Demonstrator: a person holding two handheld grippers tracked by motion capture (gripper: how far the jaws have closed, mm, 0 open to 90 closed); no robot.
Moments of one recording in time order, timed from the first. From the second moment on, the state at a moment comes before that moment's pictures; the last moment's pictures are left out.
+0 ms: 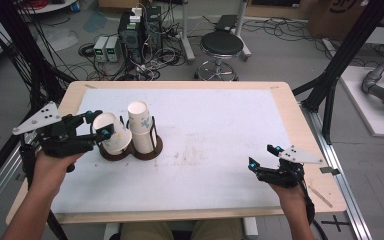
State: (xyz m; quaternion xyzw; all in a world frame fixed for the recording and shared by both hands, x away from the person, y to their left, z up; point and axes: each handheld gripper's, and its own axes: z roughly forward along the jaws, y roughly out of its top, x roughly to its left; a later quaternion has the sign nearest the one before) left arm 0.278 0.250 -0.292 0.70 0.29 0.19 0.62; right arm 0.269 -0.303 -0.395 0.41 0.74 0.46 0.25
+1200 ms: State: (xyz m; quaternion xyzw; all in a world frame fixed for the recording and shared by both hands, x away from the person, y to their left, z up) left arm 0.284 0.114 -0.326 0.77 0.17 0.08 0.61; right arm 0.269 -0.251 -0.393 0.25 0.80 0.54 0.12
